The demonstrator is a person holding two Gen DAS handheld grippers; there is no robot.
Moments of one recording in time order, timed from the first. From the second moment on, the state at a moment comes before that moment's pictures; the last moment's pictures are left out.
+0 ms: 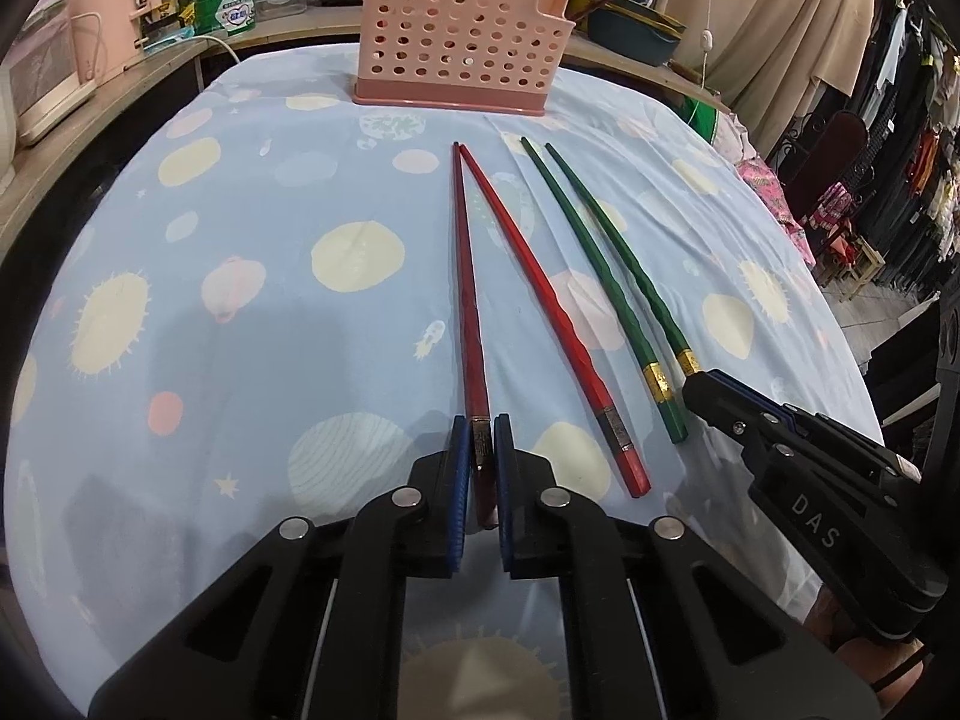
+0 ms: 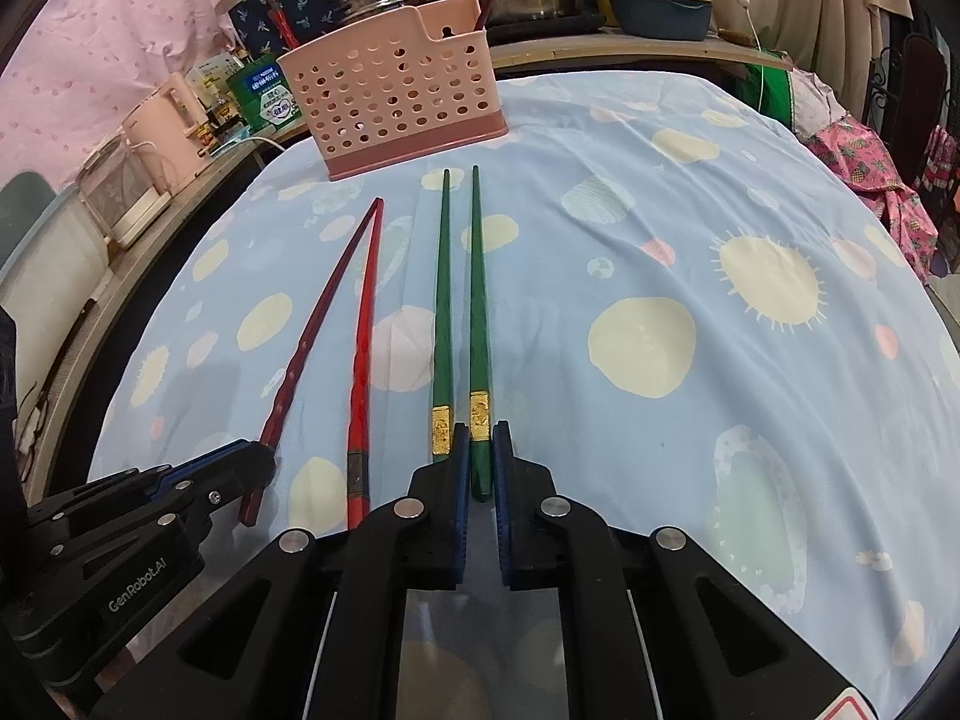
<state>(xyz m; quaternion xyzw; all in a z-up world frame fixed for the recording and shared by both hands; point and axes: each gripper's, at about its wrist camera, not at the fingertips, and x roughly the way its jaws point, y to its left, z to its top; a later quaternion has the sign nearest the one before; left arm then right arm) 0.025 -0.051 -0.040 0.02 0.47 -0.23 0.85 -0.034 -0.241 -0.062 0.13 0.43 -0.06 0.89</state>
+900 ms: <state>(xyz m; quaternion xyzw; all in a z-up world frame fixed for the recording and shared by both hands) 0.051 -0.022 0.085 -0.02 0.34 -0.22 0.91 -0.037 -0.268 0.059 0.16 0.29 -0.06 0.94</state>
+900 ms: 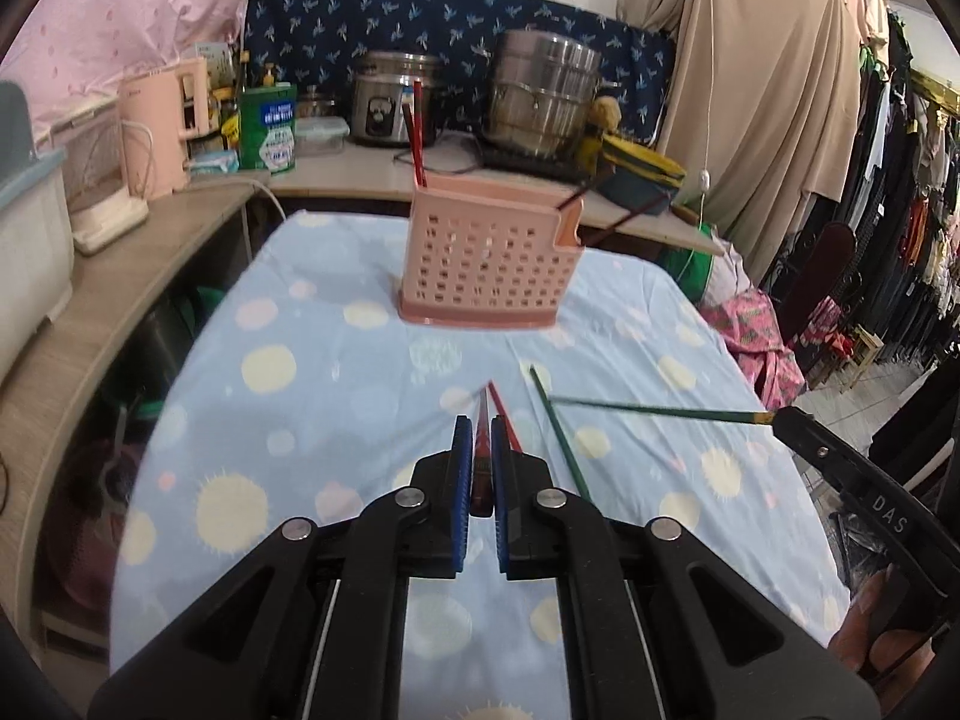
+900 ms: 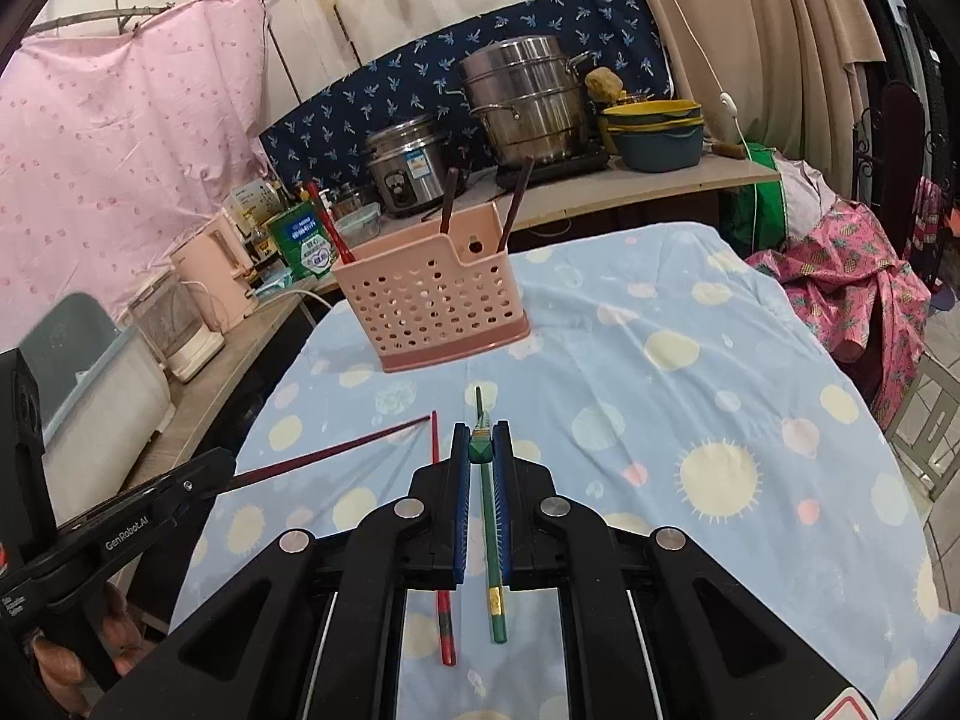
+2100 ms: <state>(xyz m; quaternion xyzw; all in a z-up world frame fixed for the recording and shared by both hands) 0.111 0.001 0.131 -0.05 0.30 -0.19 0.94 0.006 -0.283 0.140 0.18 0.21 -0.04 0.96</state>
